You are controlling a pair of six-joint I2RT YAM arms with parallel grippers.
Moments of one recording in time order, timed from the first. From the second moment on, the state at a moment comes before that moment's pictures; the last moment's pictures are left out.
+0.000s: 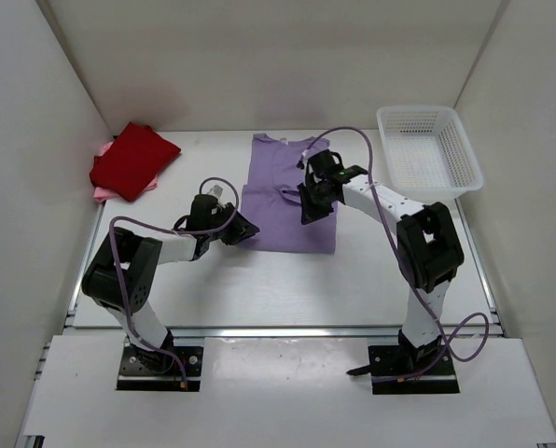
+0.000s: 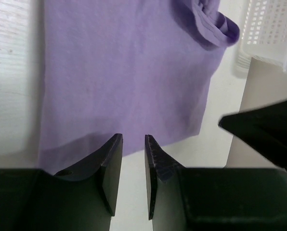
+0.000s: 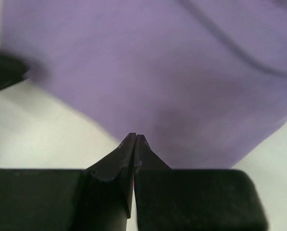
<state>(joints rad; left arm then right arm) -0.35 1.66 0.69 0.35 0.35 -0.93 0.54 1.89 1.51 -0.67 -0.22 0.19</state>
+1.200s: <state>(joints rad) -0.32 1.53 0.67 0.28 0.28 -0.89 0.38 1.96 1.41 -0.05 -0.44 0.39</state>
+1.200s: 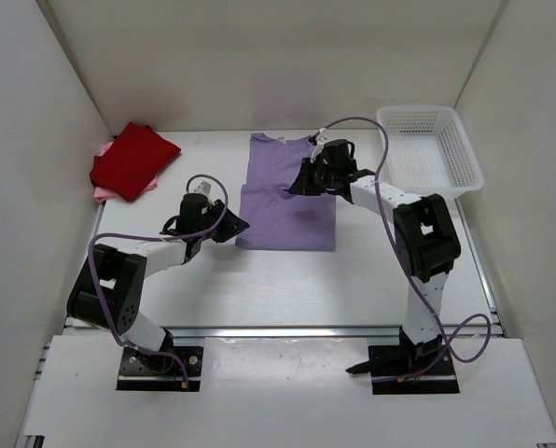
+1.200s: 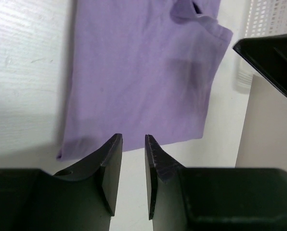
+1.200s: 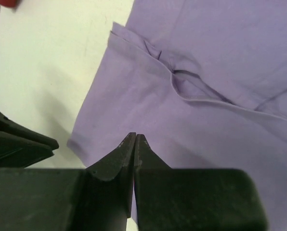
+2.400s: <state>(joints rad) -0.25 1.60 0.59 0.29 0.24 -0.92 0.28 1.56 0.80 0.23 -0.45 0.61</state>
